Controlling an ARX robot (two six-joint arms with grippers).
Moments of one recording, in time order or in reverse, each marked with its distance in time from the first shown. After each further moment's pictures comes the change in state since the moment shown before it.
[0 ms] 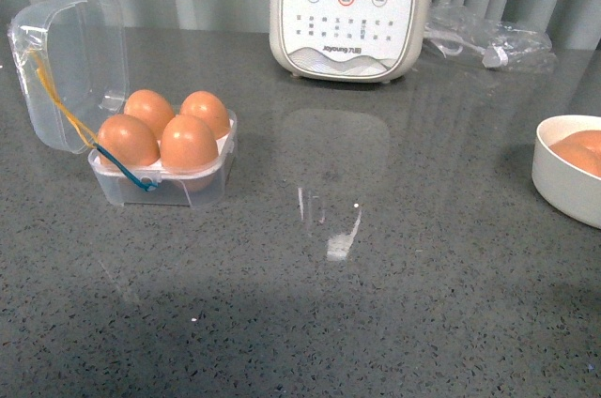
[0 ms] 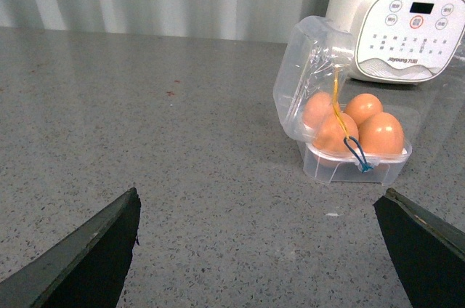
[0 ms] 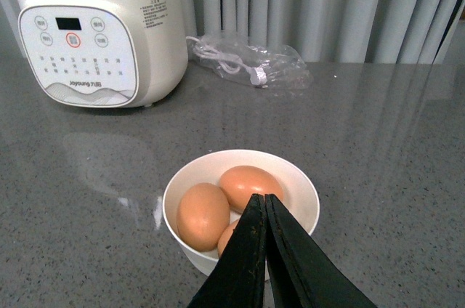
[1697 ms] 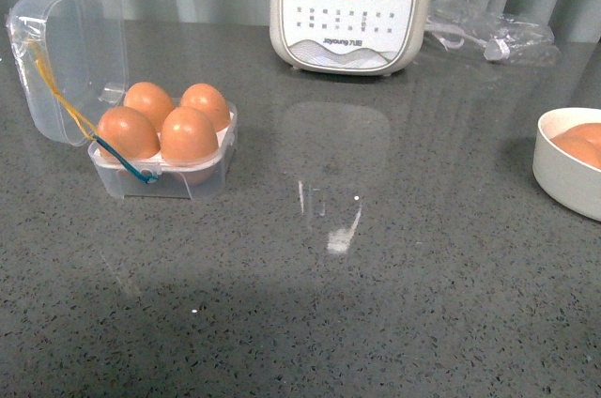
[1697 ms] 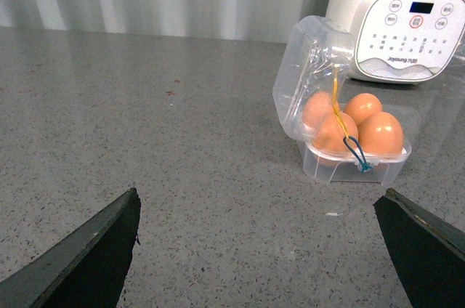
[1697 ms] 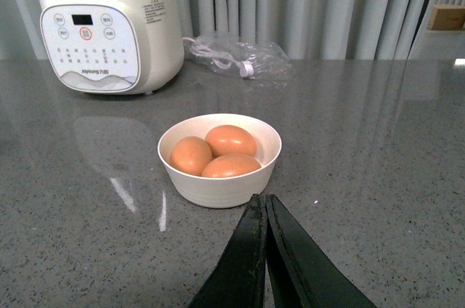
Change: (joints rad) left arm 0.000 0.000 0.000 0.000 0.000 0.000; right arm -0.145 -0.862 -0.145 -0.702 -0.136 0.000
